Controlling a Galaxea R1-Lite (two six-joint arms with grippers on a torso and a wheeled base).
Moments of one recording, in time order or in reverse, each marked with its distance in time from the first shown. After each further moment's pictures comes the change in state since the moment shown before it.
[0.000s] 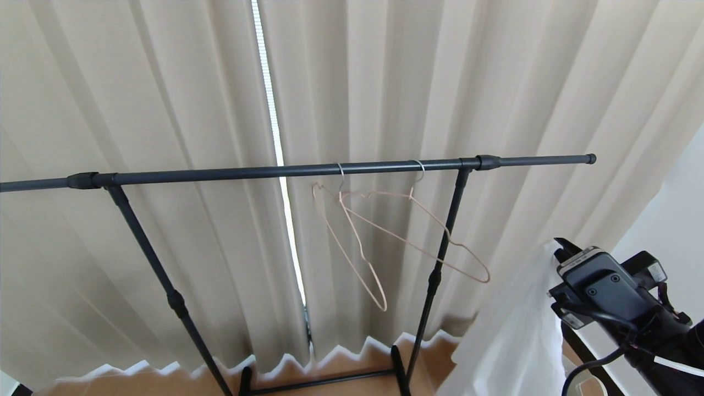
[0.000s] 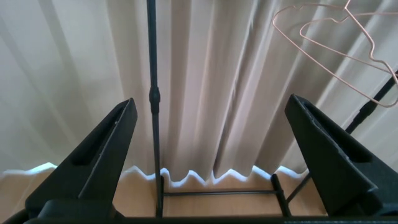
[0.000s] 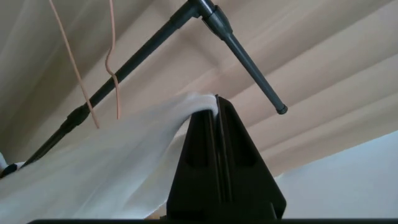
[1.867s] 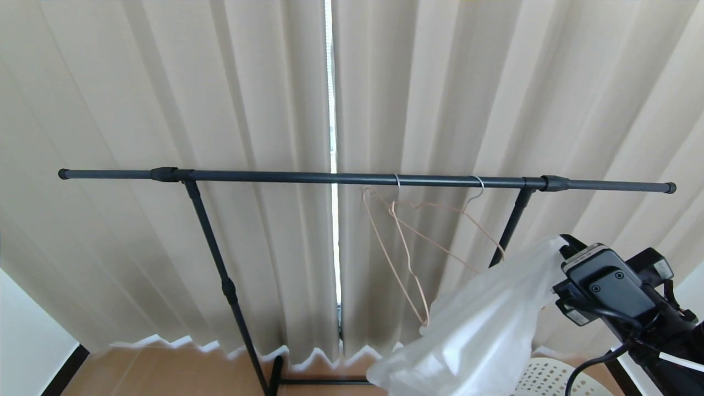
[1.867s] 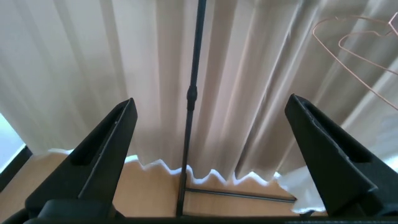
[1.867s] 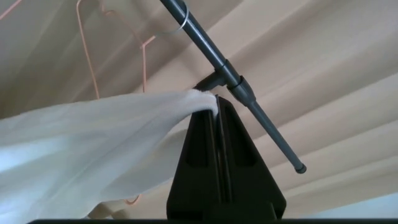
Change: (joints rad) left arm 0.001 0.000 0.001 0.000 0.000 0.002; right arm -0.007 -0.010 -0.007 0.005 -0.002 -0.021
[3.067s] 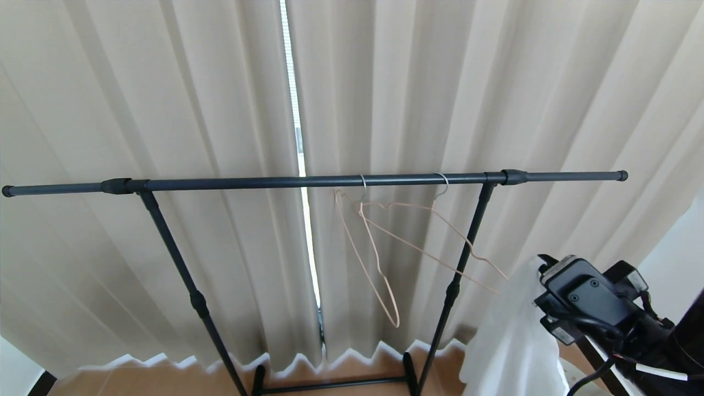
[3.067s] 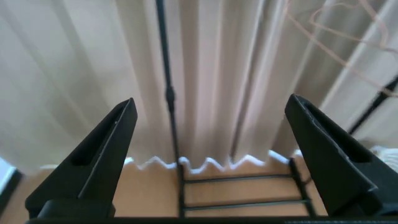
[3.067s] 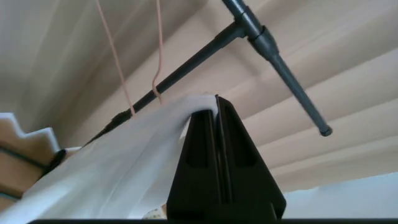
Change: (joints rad) left arm 0.005 0.119 -0.103 0.058 -0.054 0.089; right arm 0.076 -0.046 -0.063 0.274 -0.023 0.124
